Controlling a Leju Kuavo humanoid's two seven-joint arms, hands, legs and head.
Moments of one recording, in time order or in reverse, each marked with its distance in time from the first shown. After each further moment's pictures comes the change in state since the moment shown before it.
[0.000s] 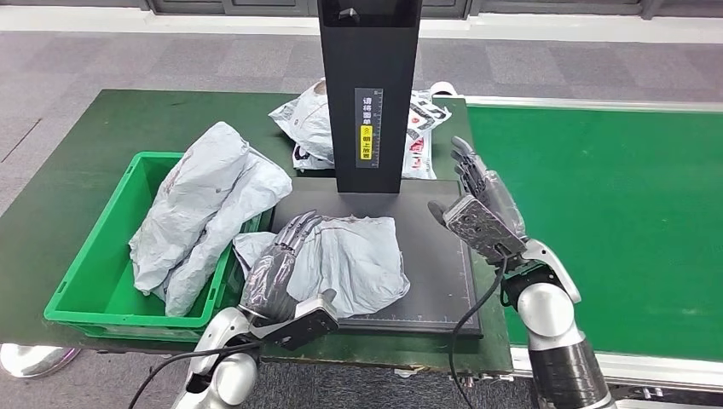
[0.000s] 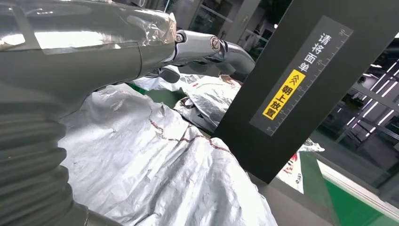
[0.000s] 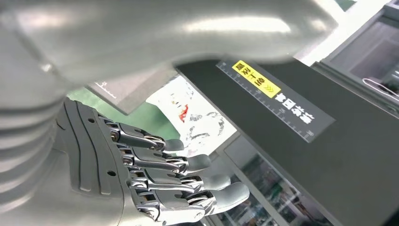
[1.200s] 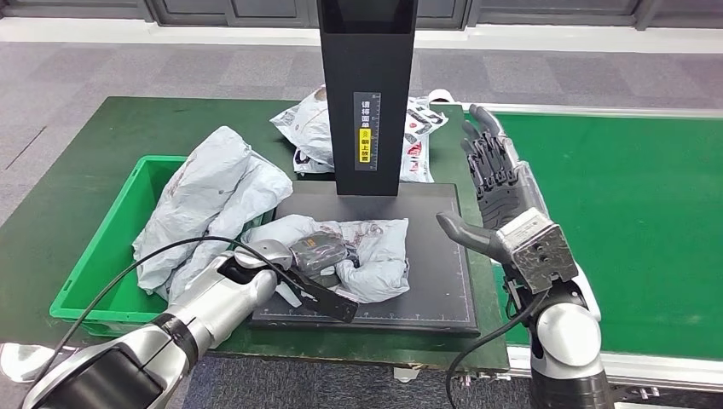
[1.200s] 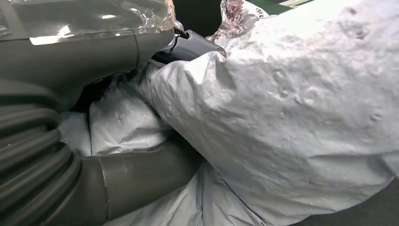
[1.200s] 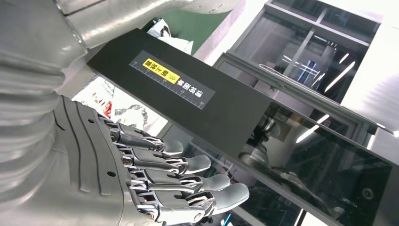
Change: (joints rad) left arm -0.678 0.154 -0.466 0.902 -0.057 -0.323 -0.180; right arm 0.064 0.055 -0.006 -0.236 -0.194 -0.021 -0.064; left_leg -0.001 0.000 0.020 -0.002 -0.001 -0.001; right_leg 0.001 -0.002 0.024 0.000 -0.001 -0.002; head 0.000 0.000
